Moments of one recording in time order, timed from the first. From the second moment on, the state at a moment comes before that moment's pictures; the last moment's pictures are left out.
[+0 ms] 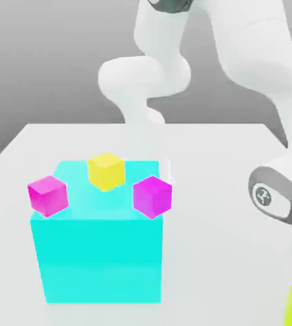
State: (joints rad) arm 0.38 0.47 0.15 -2.18 -0.14 2.64 0.24
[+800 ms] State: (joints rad) arm 0.12 -0.38 -0.05 -2.44 -0.03 2.06 -0.15
